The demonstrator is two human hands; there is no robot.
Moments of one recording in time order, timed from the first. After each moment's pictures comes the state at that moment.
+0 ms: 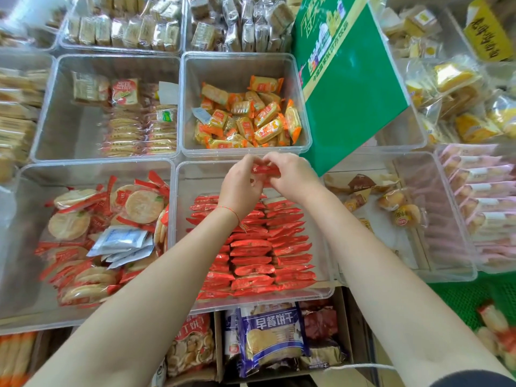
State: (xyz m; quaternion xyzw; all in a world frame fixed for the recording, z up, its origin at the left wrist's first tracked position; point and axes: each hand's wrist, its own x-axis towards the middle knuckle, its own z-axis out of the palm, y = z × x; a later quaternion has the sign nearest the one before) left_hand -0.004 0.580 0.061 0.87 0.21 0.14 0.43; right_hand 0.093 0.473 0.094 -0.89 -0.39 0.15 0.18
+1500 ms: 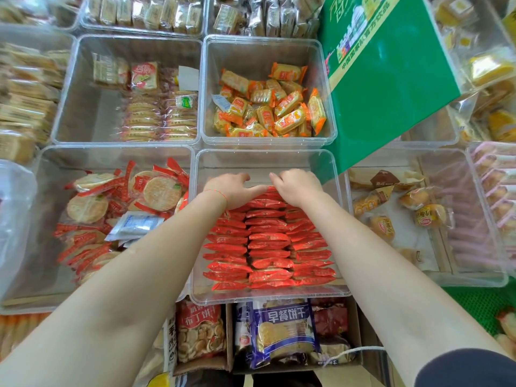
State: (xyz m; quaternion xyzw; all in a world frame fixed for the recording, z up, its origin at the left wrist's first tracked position) left_hand -0.031 0.641 0.035 0.91 0.24 -0.27 0.22; right_hand 0.075 0.497 0.035 -0.92 -0.33 0.22 0.00
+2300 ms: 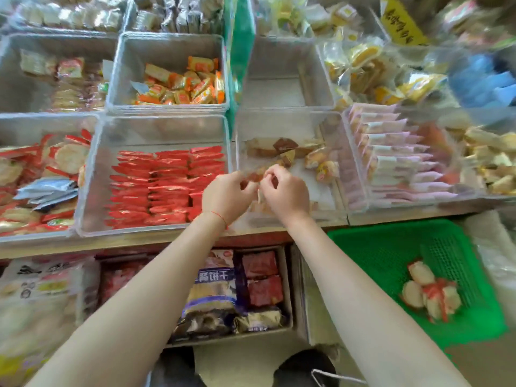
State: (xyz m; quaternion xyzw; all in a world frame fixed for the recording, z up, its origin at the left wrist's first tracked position) left_hand -0.049 0.354 0.089 0.91 0.27 0.05 0.31; right_hand 0.019 0.238 0.084 -0.91 -0.24 0.01 0.33
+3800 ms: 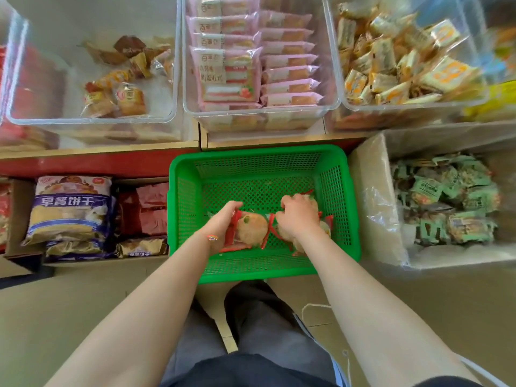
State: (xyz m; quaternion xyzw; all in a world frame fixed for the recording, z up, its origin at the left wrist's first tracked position) left_hand 0.016 -0.086 -0.048 0.40 0.51 -0.26 0.72; right_hand 0.133 -0.237 -0.067 -0.92 -0.26 0.31 -0.01
